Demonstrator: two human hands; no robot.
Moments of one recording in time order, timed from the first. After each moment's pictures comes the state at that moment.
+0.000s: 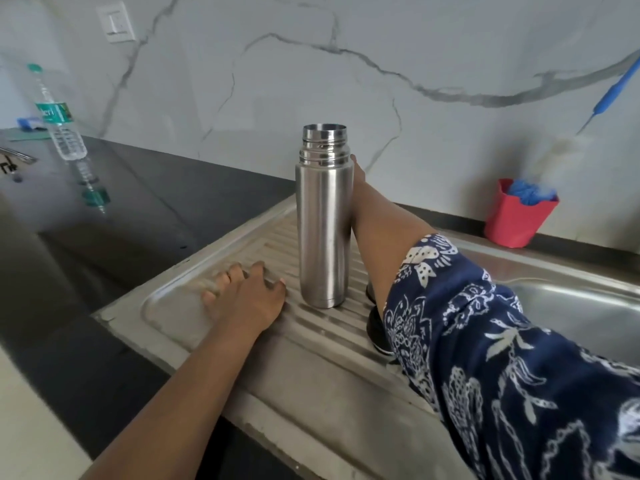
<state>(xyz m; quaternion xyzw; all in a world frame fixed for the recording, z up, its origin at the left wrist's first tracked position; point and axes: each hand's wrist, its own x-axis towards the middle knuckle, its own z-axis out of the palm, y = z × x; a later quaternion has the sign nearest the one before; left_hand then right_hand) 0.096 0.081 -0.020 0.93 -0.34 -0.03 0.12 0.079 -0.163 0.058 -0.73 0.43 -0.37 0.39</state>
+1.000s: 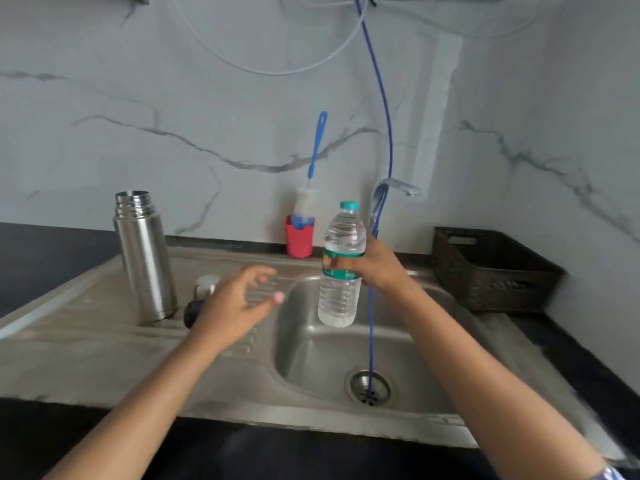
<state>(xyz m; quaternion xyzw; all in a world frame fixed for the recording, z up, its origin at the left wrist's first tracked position) -0.128 0.091 0.038 0.55 -0.69 -0.06 0.47 -0.364 0.015 0.102 -0.71 0.46 -0.40 0.35</state>
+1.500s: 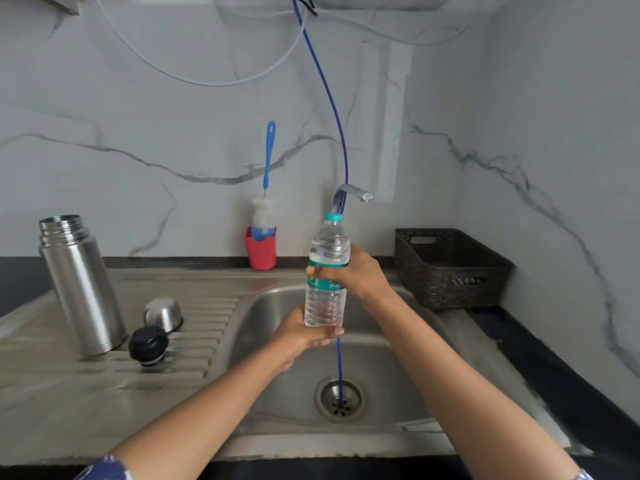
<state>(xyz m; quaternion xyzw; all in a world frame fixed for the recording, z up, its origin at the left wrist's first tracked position) -0.270 0.024 0.003 0.45 -0.56 -0.53 0.45 -0.406 0.009 0.098 -0.69 0.50 -0.43 0.31</state>
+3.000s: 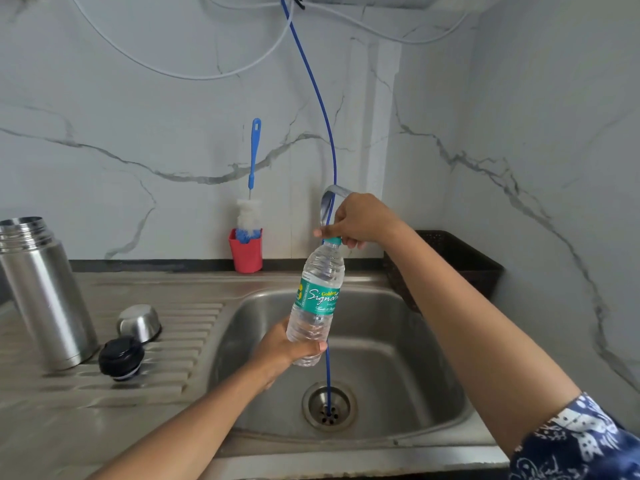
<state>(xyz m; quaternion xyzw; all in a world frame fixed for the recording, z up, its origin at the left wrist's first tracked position) -0.262 0.018 -0.015 0.43 -0.60 -0.49 0.46 -0.425 -0.028 0.190 -0.80 0.56 -0.21 0.06</state>
